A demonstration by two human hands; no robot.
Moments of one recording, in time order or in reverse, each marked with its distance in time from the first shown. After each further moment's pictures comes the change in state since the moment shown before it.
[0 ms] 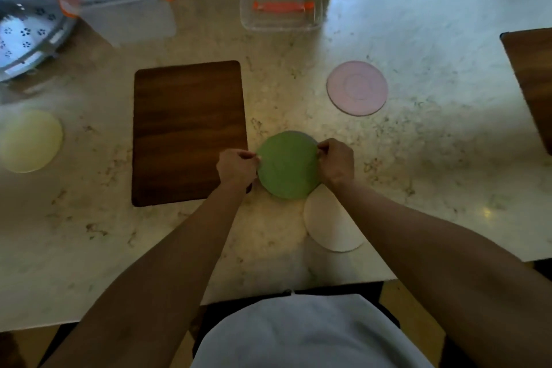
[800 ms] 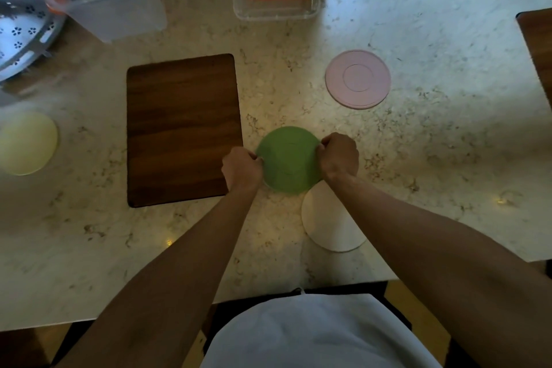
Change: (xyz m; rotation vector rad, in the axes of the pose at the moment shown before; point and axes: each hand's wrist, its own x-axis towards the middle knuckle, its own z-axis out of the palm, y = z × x) left_hand -0.017 0.012 0.020 0.358 0.112 0.167; right_hand 0.012 0.003 -0.001 -0.127 0.040 0.074
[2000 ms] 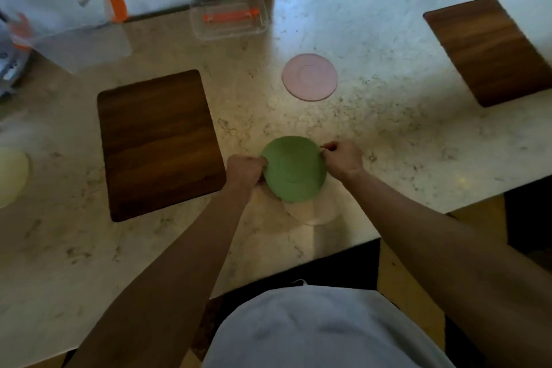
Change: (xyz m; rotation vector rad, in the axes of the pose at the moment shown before) left_hand -0.054 0.014 0.001 -0.579 -0.372 -0.142; right_hand -0.061 0.067 -0.056 0.332 0.010 0.090
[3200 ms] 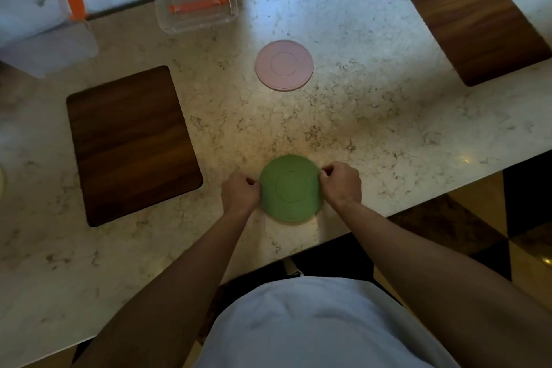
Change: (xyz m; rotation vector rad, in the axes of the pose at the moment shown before) left_hand -0.038 -0.044 0.043 0.657 0.079 0.222; right_hand -0.027 0.082 -0.007 -0.153 0.086 0.095
